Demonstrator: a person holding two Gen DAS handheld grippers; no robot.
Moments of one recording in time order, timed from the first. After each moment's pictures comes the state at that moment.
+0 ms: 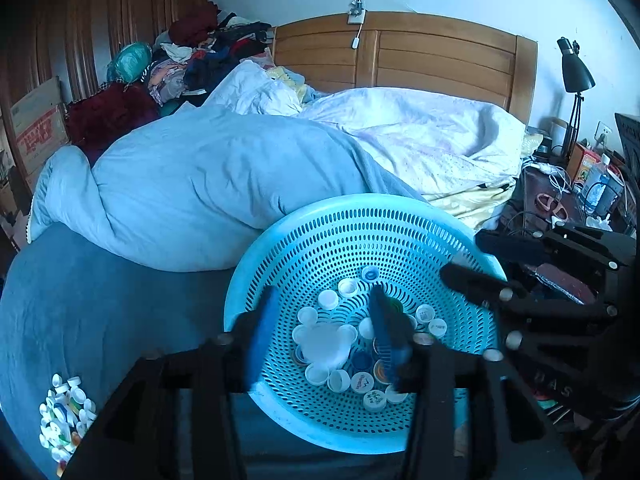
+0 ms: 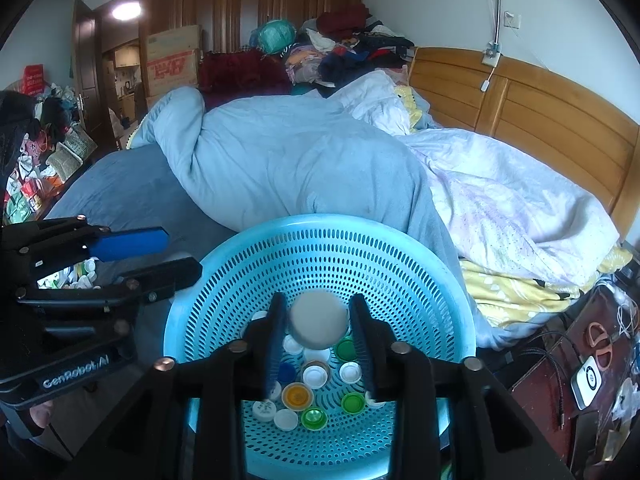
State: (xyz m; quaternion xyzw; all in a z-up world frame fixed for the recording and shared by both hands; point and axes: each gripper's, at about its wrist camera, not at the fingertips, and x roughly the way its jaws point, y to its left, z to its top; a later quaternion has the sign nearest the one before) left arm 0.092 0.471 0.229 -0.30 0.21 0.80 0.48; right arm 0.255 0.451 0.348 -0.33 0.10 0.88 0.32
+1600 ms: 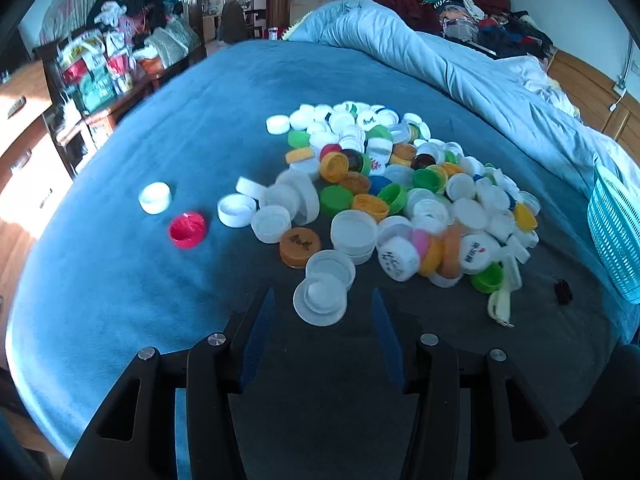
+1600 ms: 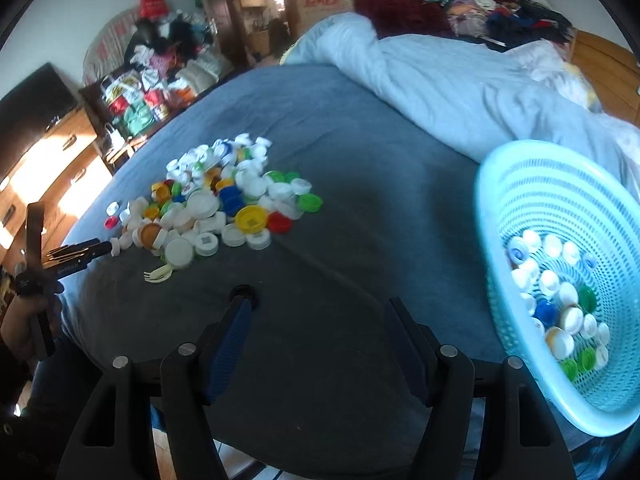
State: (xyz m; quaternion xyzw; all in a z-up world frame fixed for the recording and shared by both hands) left arm -0.010 -0.009 0.039 -0.45 0.02 0.88 0.14; right arm 0.147 0.263 0.235 -0.42 0.10 0.90 0.05
